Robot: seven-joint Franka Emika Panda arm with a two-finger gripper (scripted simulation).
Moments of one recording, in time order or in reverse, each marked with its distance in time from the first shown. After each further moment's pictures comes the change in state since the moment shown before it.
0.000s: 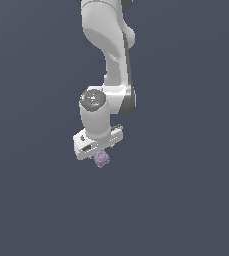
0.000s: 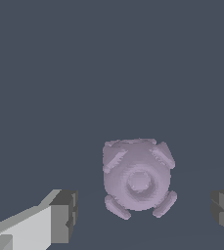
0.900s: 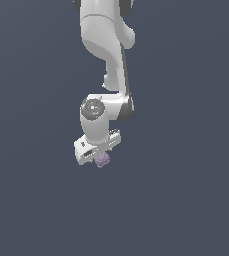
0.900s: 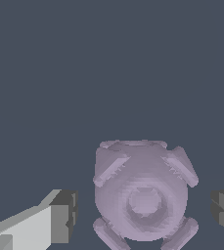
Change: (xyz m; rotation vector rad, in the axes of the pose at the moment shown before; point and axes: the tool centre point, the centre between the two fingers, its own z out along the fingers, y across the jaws) arm -0.003 0.004 0.033 0.004 -0.002 -0.058
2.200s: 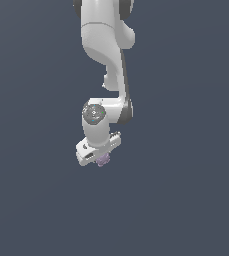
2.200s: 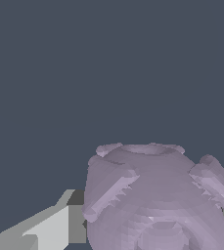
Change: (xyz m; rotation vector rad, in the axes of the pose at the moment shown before) arm -0.001 -0.002 0.020 0.001 -0.002 -0.002
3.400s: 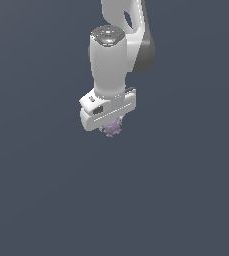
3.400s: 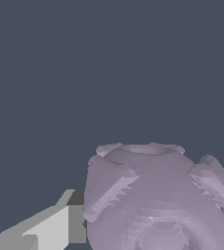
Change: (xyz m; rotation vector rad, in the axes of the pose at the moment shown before) arm -0.008 -0.062 -0.185 -0.002 0.001 -0.002
